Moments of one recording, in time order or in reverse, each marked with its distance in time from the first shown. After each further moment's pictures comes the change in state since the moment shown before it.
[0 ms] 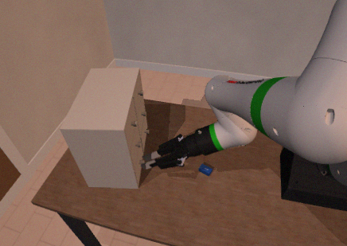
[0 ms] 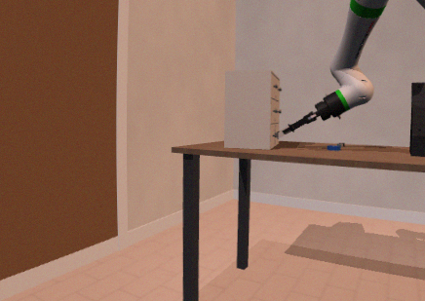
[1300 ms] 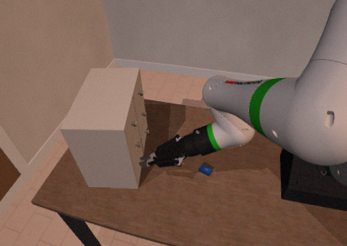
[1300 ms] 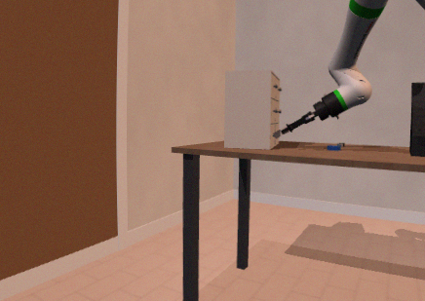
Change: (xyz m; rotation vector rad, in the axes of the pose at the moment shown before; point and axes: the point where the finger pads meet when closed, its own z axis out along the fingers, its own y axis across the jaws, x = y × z) arm 0.004 0.000 0.006 0.000 0.000 0.000
